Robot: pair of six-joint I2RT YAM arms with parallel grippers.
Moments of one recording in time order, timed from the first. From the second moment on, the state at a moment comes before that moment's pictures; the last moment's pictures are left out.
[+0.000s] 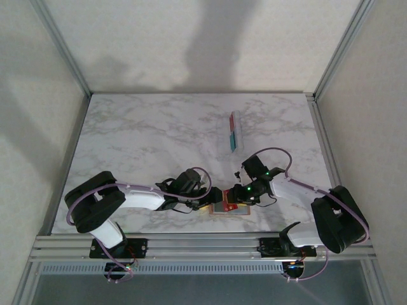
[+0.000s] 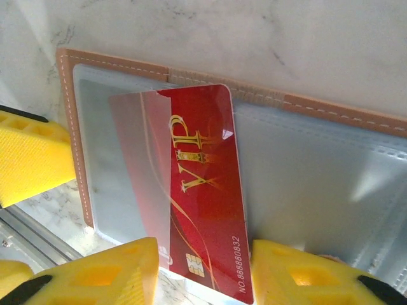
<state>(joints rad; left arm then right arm) -0.93 1.62 0.60 0.28 0.37 -1.16 0.57 1.35 0.61 -0.55 -0.49 0.48</state>
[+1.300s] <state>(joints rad) -0.91 1.58 0.53 0.38 0.37 -1.16 0.70 1.45 0.63 -0.46 -0.53 0.54</state>
